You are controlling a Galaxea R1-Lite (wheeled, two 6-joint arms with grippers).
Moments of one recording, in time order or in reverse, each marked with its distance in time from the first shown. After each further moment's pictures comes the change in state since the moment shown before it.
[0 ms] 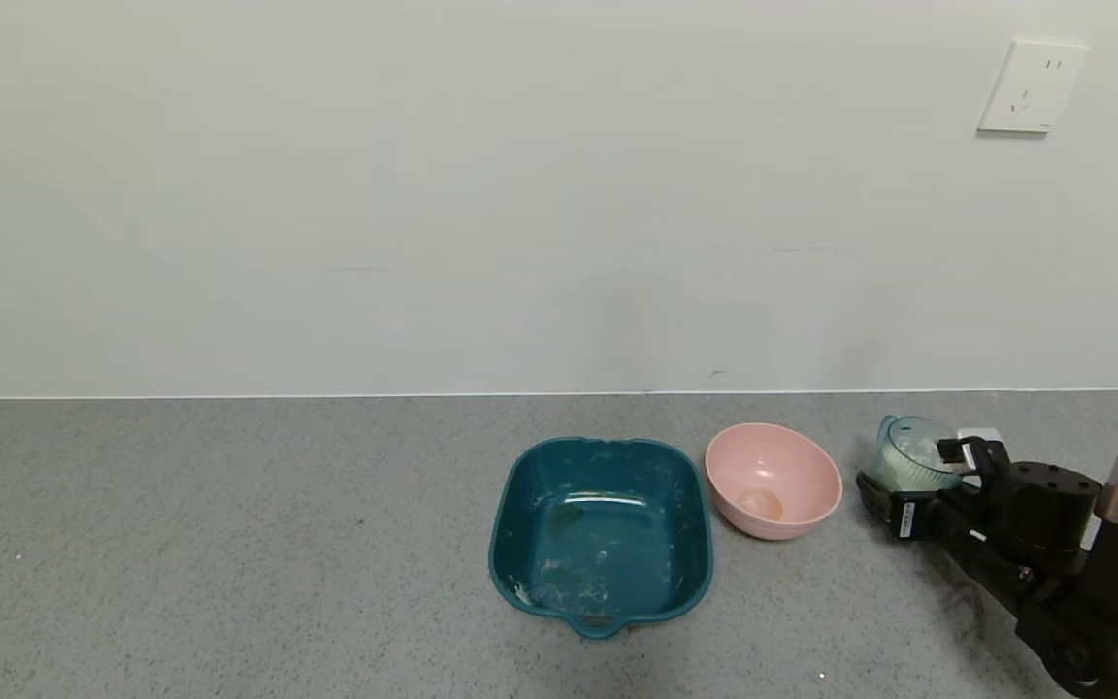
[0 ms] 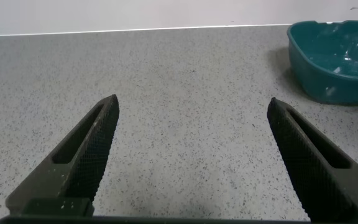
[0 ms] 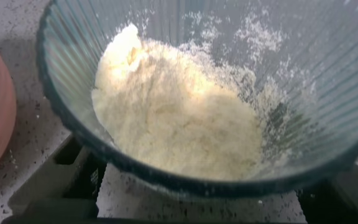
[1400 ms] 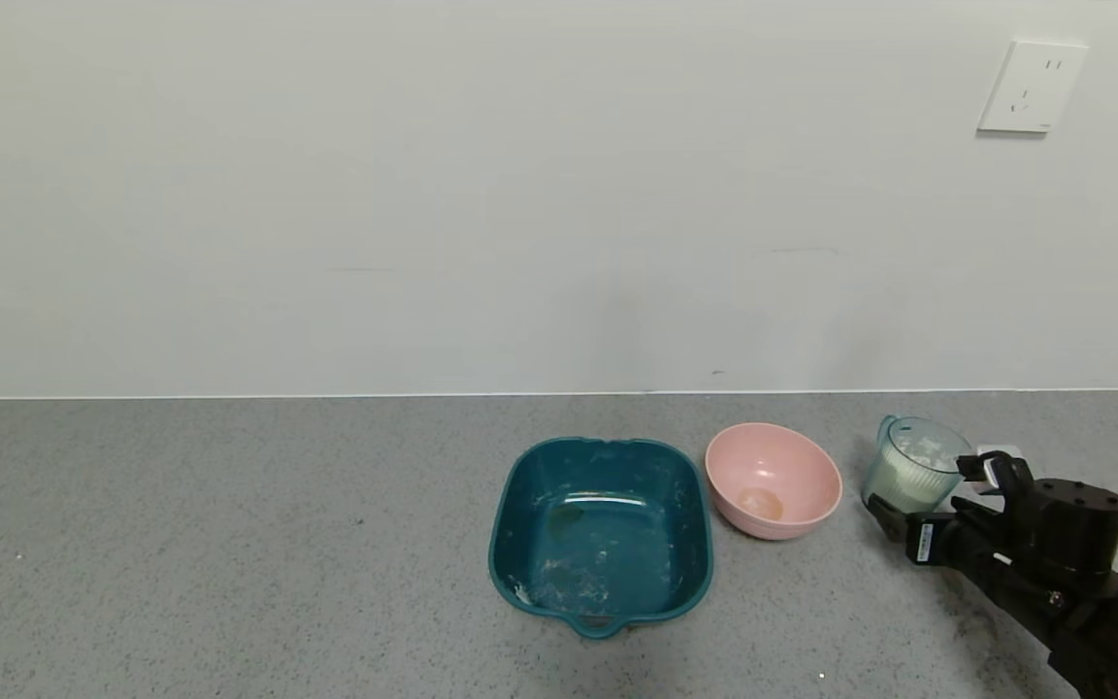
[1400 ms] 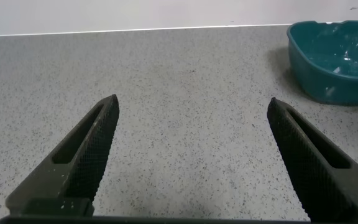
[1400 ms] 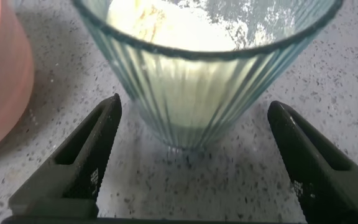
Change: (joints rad) left arm 0.000 0.000 0.000 0.000 0.000 0.000; right arm -0.001 -0.063 0.130 -0.001 0.002 0.028
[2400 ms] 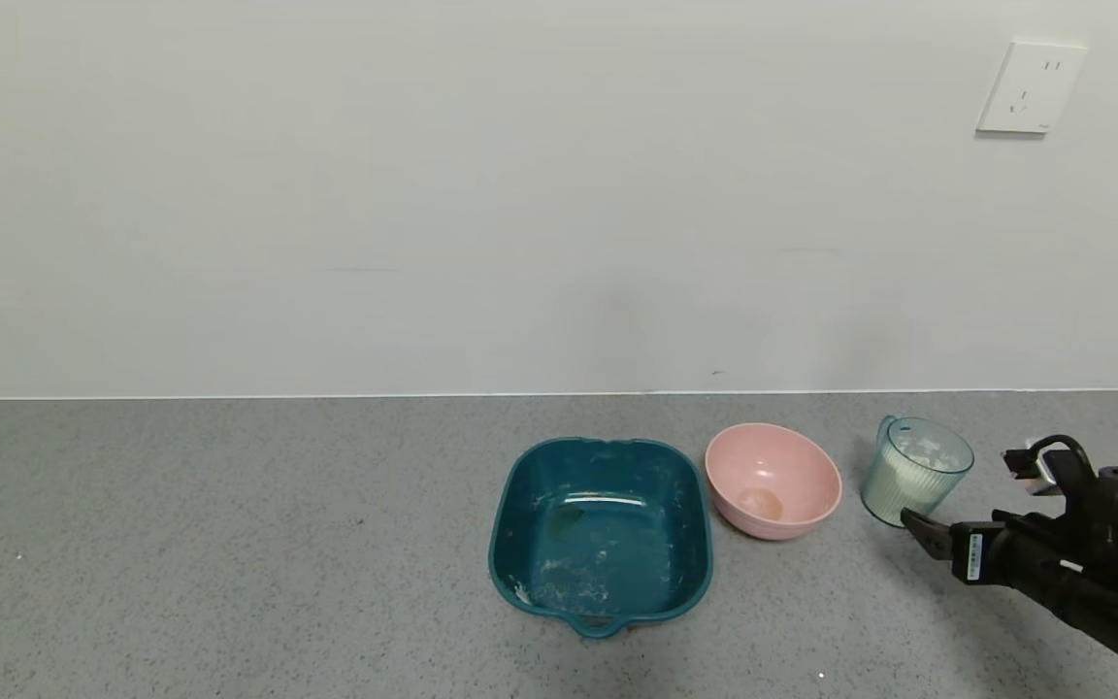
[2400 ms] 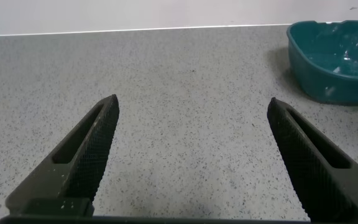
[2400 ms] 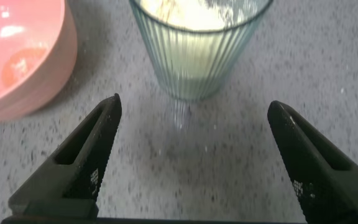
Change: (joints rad) left arm 0.000 0.000 0.000 0.000 0.000 0.000; right arm 0.004 -0.336 0.086 0.356 0.009 0.000
